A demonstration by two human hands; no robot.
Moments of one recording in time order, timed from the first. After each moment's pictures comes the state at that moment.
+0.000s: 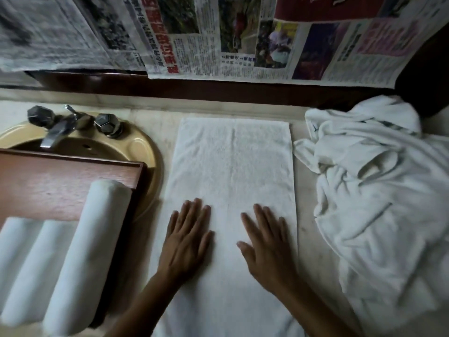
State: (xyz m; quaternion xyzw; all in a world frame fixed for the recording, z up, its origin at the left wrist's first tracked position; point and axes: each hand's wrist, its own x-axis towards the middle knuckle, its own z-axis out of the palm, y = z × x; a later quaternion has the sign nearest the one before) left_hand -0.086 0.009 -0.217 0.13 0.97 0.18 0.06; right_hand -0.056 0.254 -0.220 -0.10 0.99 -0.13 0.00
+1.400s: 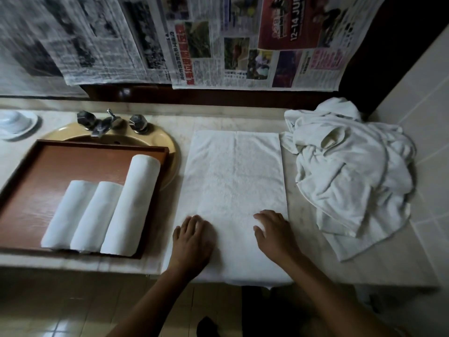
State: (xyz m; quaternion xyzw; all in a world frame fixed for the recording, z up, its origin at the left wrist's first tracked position) left_hand 0.051 -0.023 -0.184 0.09 0.98 0.15 0.12; right_hand 0.046 0.250 -0.198 -0.02 0.98 -0.21 -0.01
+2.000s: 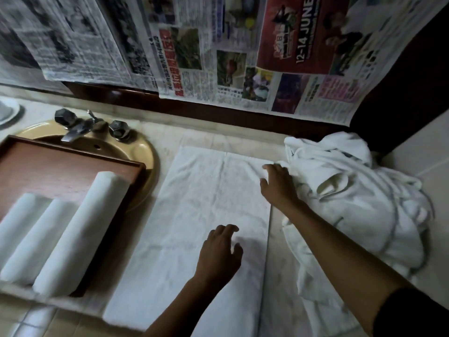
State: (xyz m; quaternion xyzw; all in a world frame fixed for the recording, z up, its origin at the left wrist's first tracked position) left_hand -0.039 0.154 -0.138 0.02 0.93 0.35 0.08; right_hand -0.221 0.347 -0.157 -0.01 0.98 -0.18 0.02
